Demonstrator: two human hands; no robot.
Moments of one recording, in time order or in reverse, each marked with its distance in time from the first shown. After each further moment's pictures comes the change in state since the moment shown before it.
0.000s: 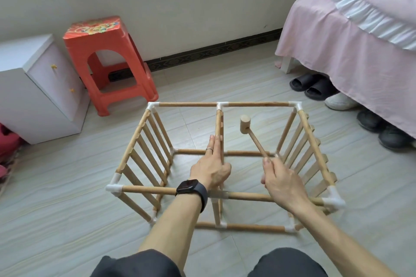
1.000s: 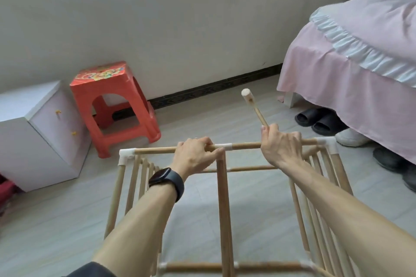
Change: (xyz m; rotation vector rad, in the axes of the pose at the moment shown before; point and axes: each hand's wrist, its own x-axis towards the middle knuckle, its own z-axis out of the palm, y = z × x) left_hand 0.103 0.001 -0.144 0.122 0.275 0.160; right_hand 0.205 -0.070 -0.048 -0.360 0.395 -0.166
